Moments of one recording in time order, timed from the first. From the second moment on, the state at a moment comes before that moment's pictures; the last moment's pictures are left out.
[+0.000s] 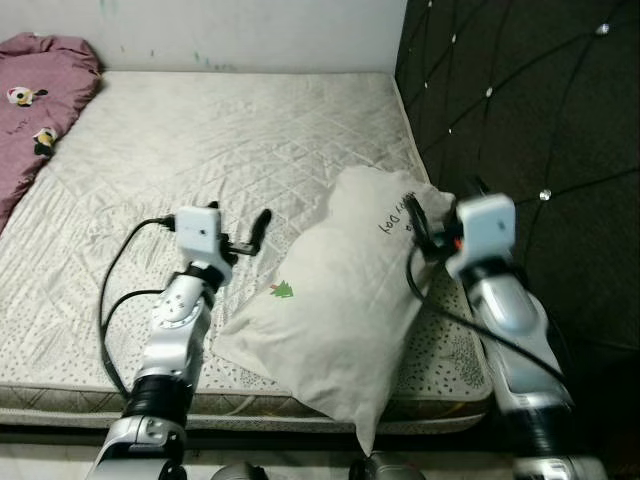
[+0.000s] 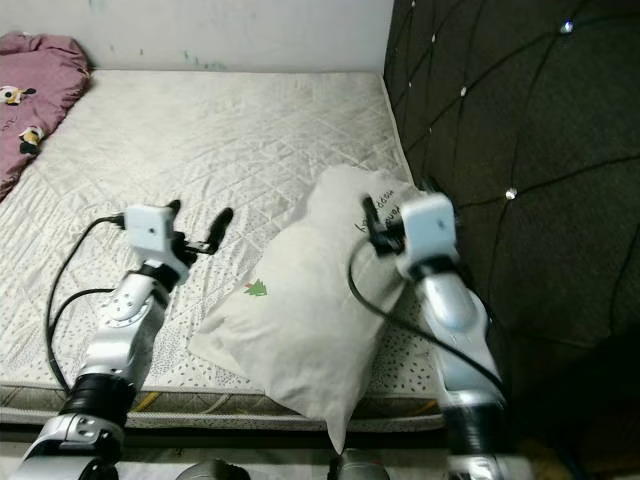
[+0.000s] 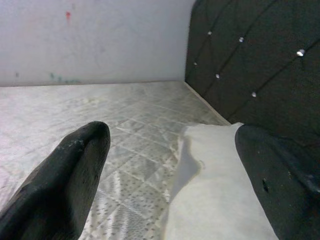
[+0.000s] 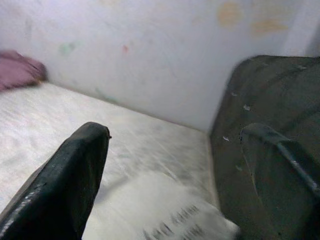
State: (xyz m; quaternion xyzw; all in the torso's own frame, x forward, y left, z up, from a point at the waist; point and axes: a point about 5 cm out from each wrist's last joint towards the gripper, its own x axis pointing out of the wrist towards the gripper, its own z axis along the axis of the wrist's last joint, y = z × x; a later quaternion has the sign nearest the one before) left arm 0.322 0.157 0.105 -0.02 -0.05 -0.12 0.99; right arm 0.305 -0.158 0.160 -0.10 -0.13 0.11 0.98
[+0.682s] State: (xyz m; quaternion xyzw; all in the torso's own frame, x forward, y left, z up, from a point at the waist) left arm 0.273 0.180 0.080 -0.01 0.00 -0.06 1.00; right arm 0.287 -0.147 0.106 -0.05 0.00 0.13 0.99
